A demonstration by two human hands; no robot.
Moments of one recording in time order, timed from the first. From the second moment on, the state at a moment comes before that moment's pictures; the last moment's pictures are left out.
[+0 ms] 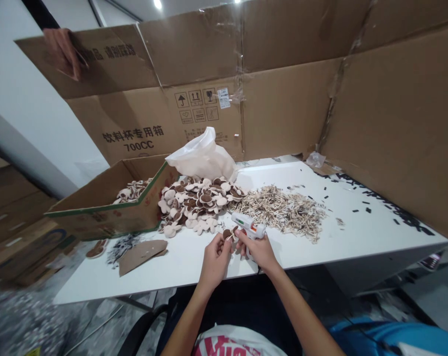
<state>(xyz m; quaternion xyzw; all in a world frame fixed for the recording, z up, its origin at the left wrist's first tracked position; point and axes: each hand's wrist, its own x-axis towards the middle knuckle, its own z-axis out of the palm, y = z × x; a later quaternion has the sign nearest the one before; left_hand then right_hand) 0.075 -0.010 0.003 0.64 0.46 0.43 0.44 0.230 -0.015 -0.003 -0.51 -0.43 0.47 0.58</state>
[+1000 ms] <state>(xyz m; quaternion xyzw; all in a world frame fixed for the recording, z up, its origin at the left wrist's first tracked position) 0.069 -0.007 -0.006 0.57 0.48 0.49 0.46 0.234 -0.010 -0.009 -0.50 -0.32 0.45 0.66</state>
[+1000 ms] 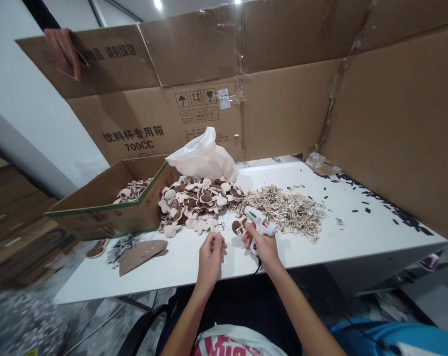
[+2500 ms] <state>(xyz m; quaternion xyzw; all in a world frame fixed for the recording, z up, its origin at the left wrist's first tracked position) 0.070 -0.011 0.001 0.65 0.47 0.45 0.40 0.230 -0.014 -0.010 -0.50 -0.46 0.47 0.56</state>
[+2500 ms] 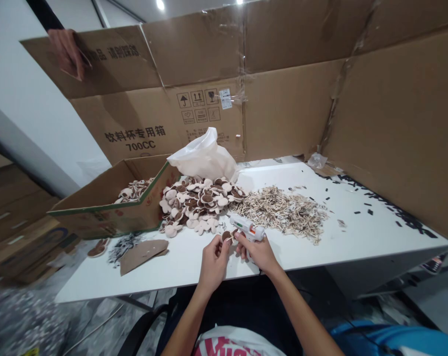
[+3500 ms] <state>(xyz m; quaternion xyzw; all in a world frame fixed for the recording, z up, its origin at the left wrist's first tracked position) 0.061 -0.013 0.004 0.56 0.44 0.54 0.44 0.228 -0.016 -0.004 -0.52 -0.41 0.48 0.58</state>
